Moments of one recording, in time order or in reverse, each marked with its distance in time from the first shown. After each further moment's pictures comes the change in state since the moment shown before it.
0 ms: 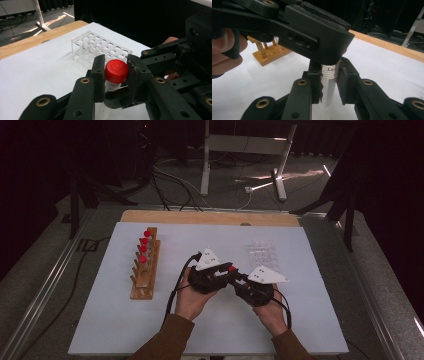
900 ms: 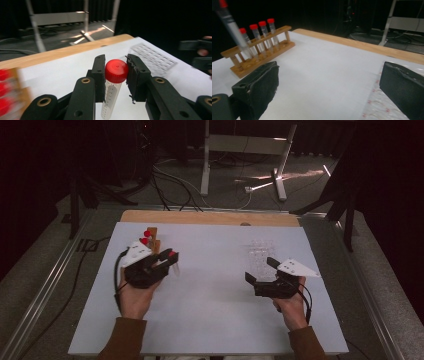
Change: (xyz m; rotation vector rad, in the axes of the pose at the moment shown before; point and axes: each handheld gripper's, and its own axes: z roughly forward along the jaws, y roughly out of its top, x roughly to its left) left arm 0.072 -0.025 -0.134 -0.131 0.299 -0.129; right arm -0.053 -0.002 -0.040 -0.057 -0.121 0.115
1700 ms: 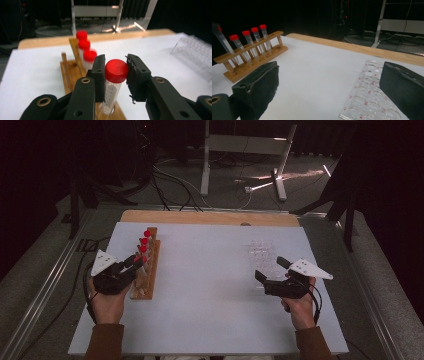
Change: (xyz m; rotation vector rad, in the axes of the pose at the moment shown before) left arm 0.055 -0.053 -0.014 0.054 0.208 -0.072; right arm -0.016 -0.001 -0.016 -0.031 -0.032 0.027
